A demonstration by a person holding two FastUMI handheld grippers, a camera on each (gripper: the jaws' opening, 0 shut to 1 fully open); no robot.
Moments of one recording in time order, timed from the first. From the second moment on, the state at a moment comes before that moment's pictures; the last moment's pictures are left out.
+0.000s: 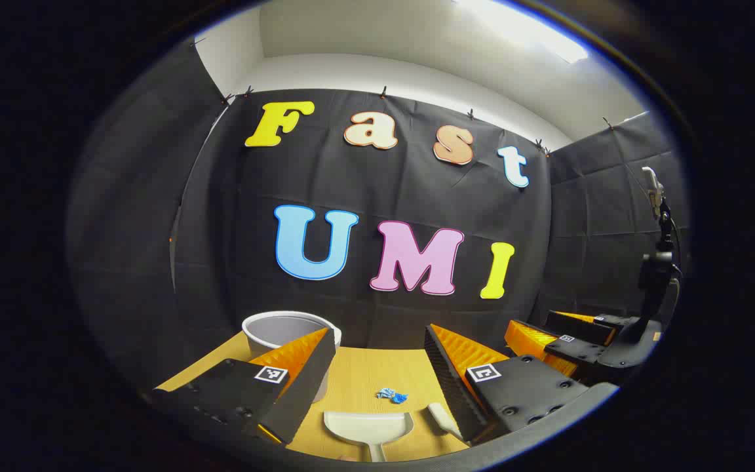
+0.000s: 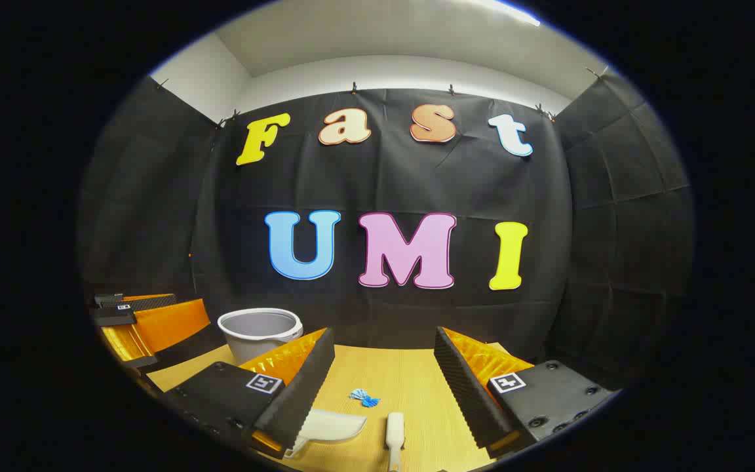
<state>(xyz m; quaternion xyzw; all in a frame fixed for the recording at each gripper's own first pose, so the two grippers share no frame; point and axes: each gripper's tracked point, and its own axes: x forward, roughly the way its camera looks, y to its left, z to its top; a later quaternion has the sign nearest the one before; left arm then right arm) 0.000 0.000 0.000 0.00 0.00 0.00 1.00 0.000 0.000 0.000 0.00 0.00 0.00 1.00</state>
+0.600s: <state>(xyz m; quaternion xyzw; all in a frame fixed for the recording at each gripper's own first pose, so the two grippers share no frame) -0.003 0.001 -0.002 0.02 0.01 0.02 1.00 0.005 0.003 0.005 0.01 -0.01 0.01 1.00</state>
